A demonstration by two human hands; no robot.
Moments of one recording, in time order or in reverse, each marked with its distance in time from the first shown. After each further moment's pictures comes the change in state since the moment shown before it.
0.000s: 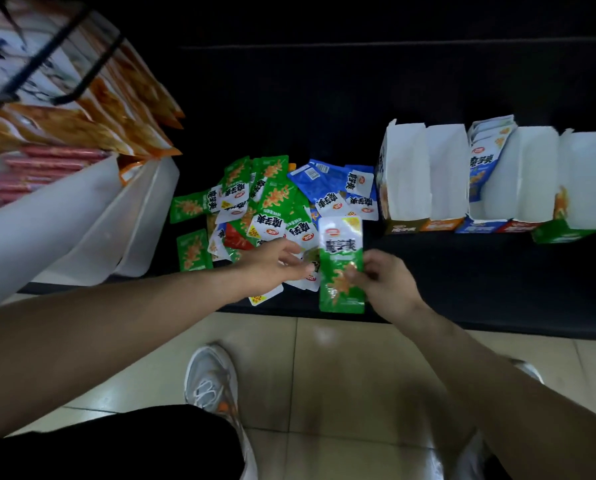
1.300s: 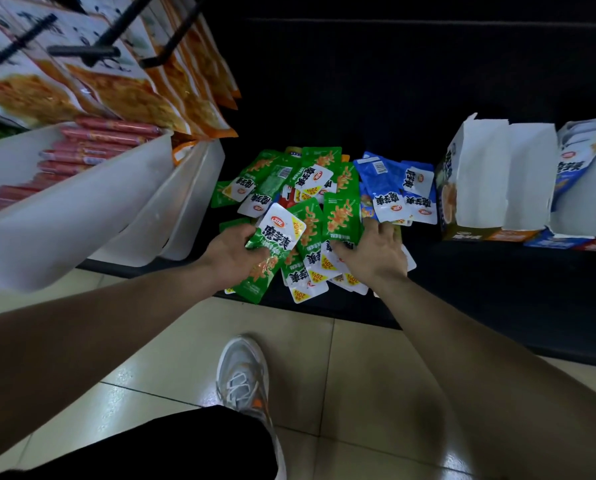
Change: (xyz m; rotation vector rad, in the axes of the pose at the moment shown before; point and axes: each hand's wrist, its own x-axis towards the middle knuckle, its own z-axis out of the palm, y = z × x) left_hand -0.023 -0.085 -0.079 0.087 0.372 -0.089; right_hand 0.078 -0.039 0.101 -0.632 0.101 0.011
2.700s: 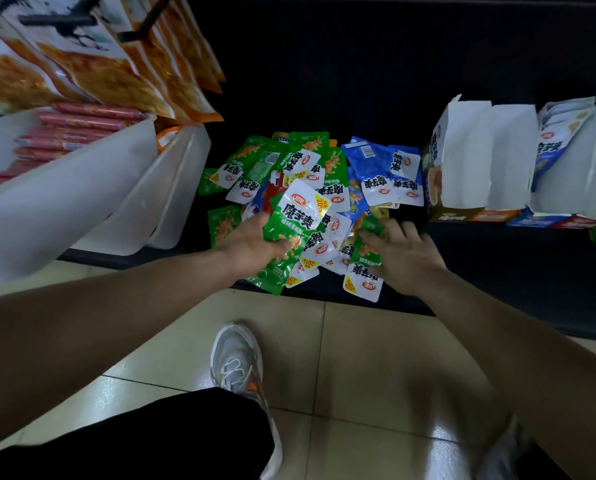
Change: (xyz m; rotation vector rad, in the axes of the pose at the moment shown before) left_hand -0.014 0.033 0.022 -0.063 -0.128 -0.059; right_hand -0.016 0.070 -0.034 -0.650 -0.196 -0.373
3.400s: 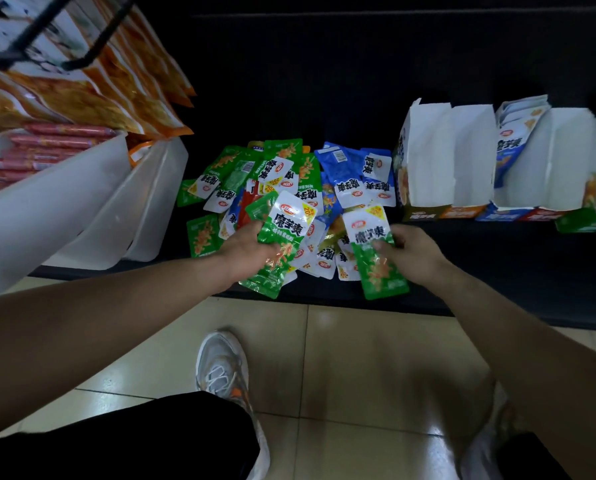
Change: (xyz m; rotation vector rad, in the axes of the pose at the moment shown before) left_hand -0.002 0.031 0.025 0.043 -0.003 -0.027; right_hand -0.029 0.043 -0.008 1.118 0.072 0.242
